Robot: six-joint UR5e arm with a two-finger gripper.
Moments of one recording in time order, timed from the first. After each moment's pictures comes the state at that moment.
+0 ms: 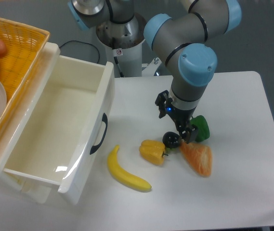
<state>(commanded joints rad) 2.57 -1.90 -1.45 -1.38 1.47 1.52</state>
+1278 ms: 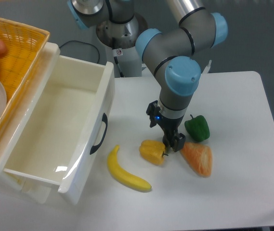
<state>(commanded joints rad) 2.52 -1.93 -1.57 -1.21 1.46 1.62</state>
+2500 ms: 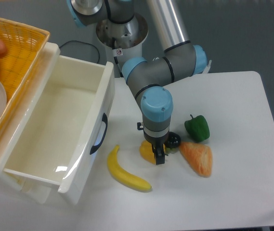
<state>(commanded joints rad) 2.46 -2.02 -1.70 -0.98 1.60 1.84</state>
